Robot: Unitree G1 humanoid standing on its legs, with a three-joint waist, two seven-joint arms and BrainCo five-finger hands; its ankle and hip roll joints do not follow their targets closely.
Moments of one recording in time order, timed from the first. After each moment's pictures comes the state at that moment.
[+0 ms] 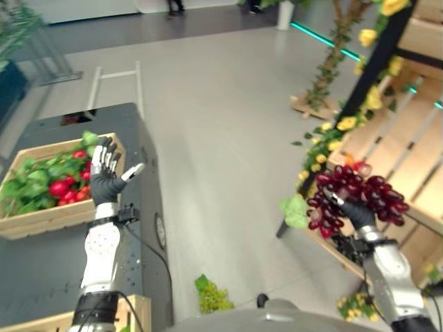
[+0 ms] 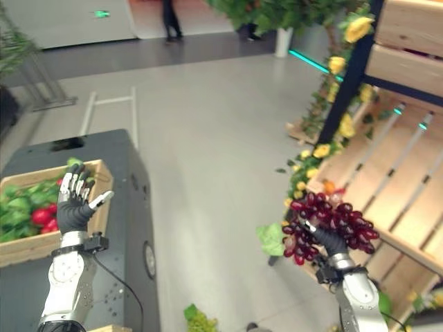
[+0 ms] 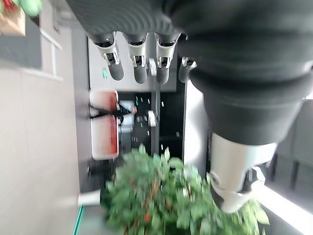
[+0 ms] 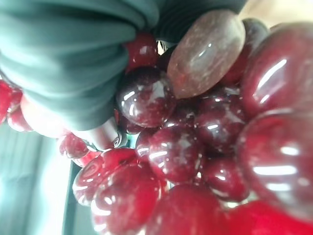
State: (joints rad) left arm 0.02 0.36 0.15 0.10 -0.33 -0.42 0.17; right arm 0.21 -0.45 -0.03 0.10 0.41 -0.32 0.17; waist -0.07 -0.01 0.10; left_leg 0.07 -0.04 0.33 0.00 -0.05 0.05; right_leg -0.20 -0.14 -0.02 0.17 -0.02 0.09
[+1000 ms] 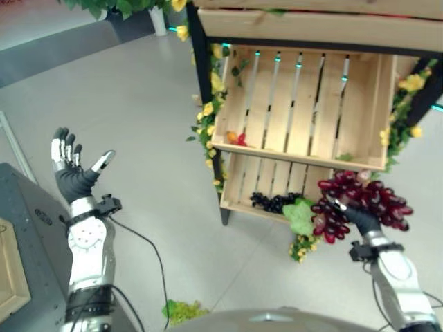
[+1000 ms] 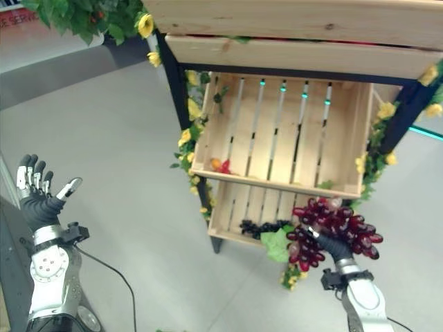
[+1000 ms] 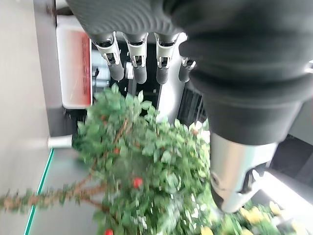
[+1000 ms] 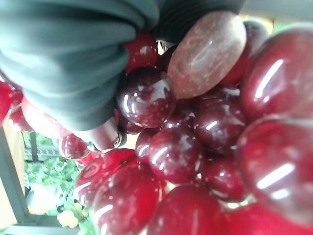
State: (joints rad) left arm 0.02 0.34 0.25 0.06 -0.30 -0.43 0.25; right arm 0.22 -0.49 -0.03 0.11 0.38 -0.32 0.13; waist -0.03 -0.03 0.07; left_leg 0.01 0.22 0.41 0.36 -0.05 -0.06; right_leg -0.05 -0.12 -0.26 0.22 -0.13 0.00
